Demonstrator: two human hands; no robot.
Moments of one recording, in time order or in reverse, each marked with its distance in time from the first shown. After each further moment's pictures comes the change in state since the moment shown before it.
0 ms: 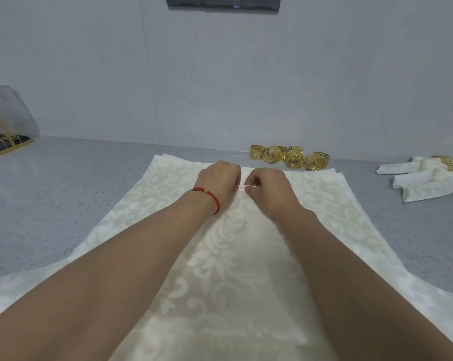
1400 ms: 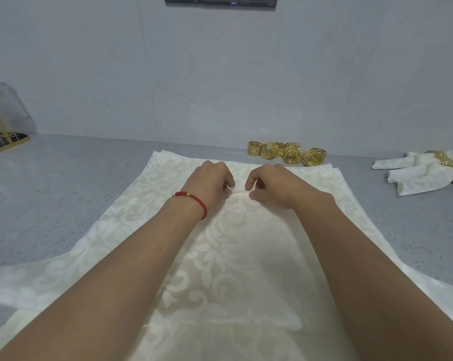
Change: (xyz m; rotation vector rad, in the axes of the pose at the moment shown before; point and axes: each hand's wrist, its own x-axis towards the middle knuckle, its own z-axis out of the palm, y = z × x) left_hand -0.026 -0.019 -0.002 -0.226 -0.017 -0.014; right_hand 0.000 0.000 -0.033 -0.180 -0.333 -0.040
